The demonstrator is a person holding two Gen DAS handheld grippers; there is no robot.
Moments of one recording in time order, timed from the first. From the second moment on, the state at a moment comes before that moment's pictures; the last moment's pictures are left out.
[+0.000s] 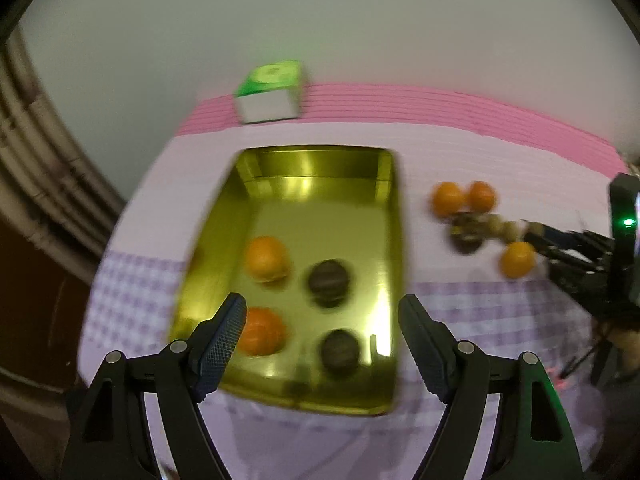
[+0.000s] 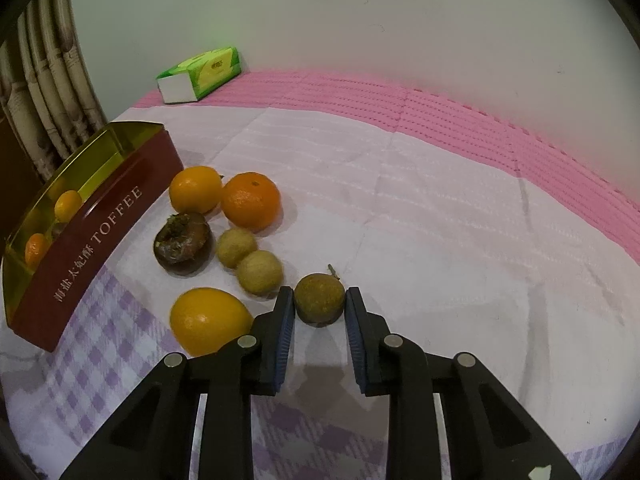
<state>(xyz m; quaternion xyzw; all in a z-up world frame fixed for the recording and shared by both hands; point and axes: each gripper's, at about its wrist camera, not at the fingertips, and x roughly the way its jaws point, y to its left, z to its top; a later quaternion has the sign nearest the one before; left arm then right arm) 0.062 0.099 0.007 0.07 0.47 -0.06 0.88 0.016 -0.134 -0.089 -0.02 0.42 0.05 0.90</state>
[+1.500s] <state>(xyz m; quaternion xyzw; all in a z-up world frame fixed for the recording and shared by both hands) 0.102 -0.083 -0.064 0.15 0.52 -0.22 0.81 -0.028 -0.232 -0.091 0.06 0.40 -0.04 0.91</state>
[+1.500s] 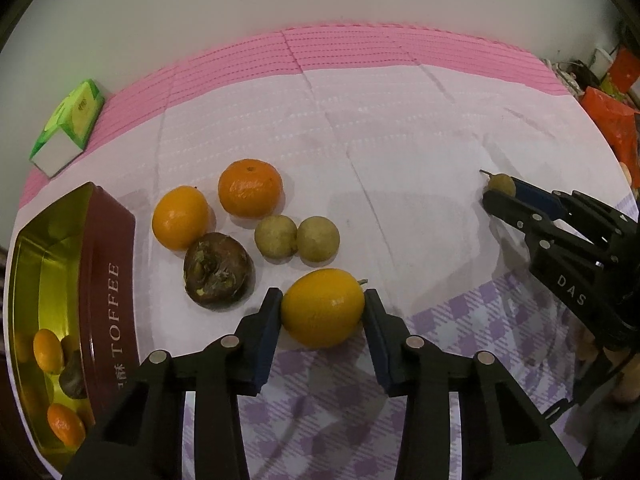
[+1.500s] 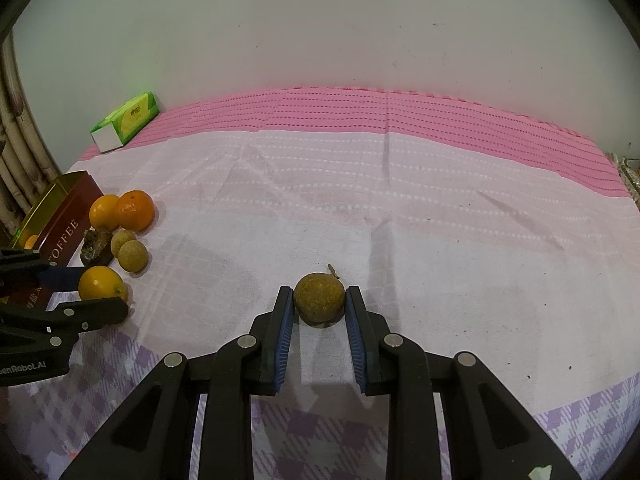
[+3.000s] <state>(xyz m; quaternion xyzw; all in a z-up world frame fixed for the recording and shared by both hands) 0.092 0.135 -0.011 0.01 0.50 -0.03 0.86 -0.021 -0.221 -0.092 0.02 0.41 -0.05 0.91</state>
